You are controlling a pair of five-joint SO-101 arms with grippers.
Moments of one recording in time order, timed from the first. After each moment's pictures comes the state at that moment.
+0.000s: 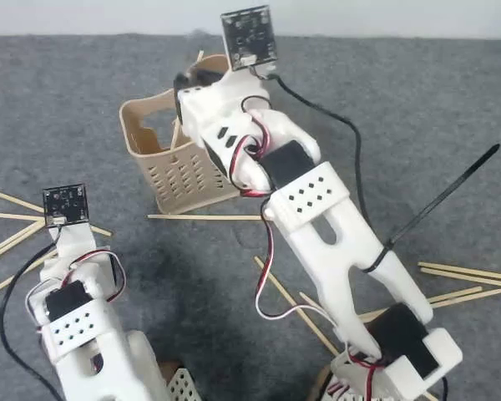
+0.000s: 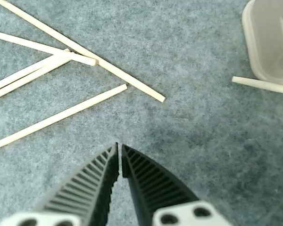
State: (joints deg) left arm -36.5 -60.6 80.0 53.0 -13.1; right arm -39.1 -4.6 -2.1 35.6 -15.3
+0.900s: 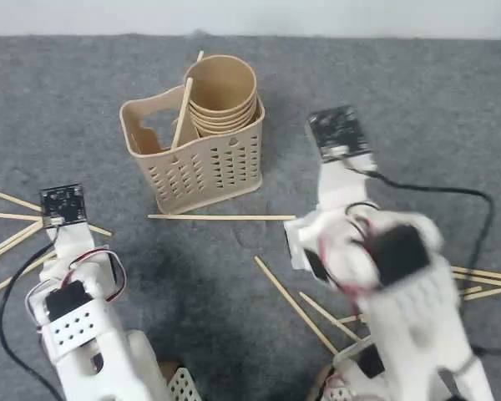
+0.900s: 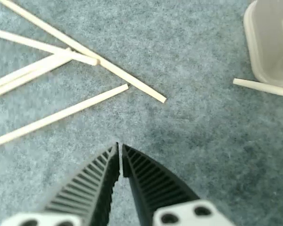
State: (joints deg) left arm -36.9 -60.6 80.0 53.0 -10.4; right arm -31.4 -40.0 20.6 96.6 -11.0
